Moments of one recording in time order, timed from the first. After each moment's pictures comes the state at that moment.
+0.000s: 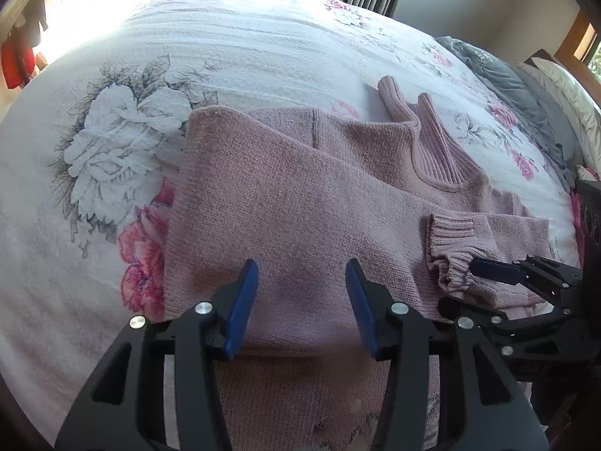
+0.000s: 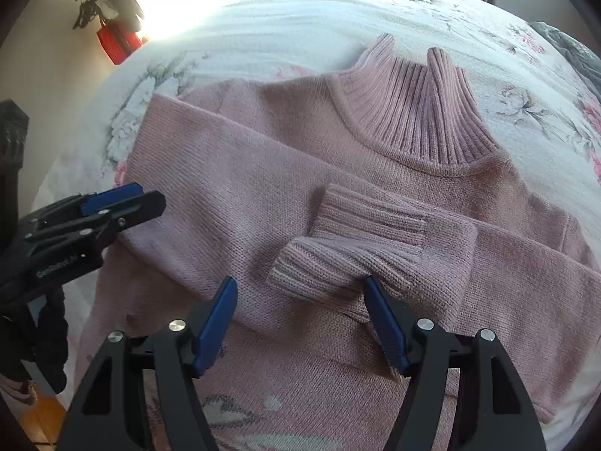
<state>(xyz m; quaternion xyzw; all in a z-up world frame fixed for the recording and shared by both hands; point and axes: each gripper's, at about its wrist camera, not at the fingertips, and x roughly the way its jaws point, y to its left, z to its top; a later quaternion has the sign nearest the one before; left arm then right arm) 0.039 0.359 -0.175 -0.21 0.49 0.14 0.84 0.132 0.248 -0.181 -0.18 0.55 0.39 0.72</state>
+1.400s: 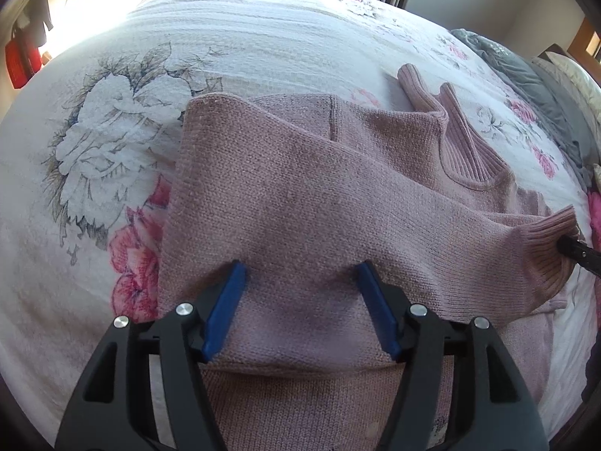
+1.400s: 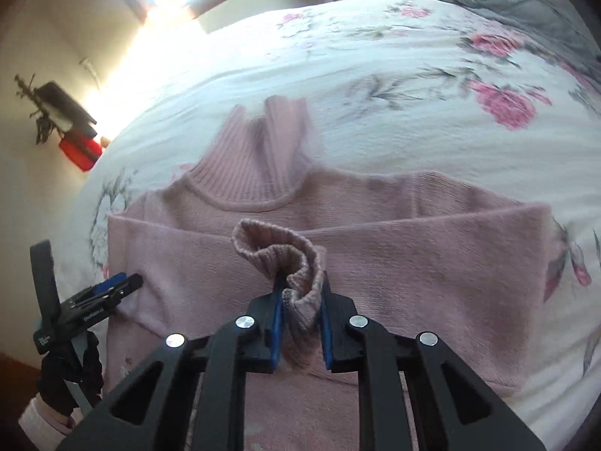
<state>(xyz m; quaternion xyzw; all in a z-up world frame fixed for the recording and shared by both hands) 0.051 0.366 -0.192 -0.19 0.50 0.17 0.83 0.193 0.098 -0.149 0.02 0.54 0.29 0.79</state>
